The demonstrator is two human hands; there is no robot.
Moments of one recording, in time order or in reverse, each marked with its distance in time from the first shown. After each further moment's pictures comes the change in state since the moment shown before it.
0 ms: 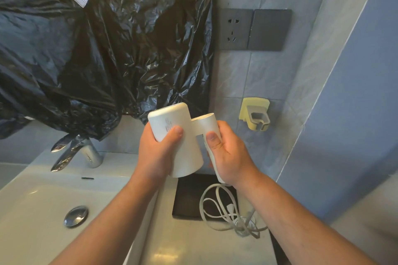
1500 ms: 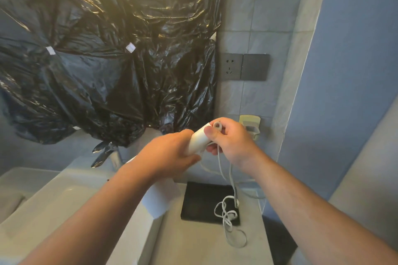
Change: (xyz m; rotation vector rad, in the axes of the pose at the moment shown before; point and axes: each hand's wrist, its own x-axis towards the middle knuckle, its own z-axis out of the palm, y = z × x) left_hand -0.073 0.110 -0.022 1.320 -0.401 0.264; right_hand -0.041 -0.110 -0.029 0.269 -0.044 0.042
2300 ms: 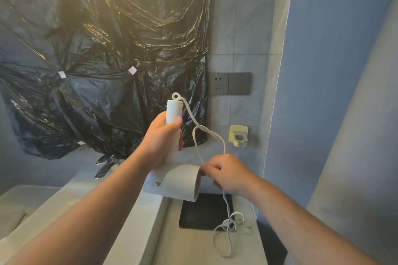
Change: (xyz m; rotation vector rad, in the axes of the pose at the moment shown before) left_hand -0.009 0.030 -0.038 -1.171 0.295 -0.175; right_hand -0.068 -0.002 -0.010 -0.458 -0.171 0.092
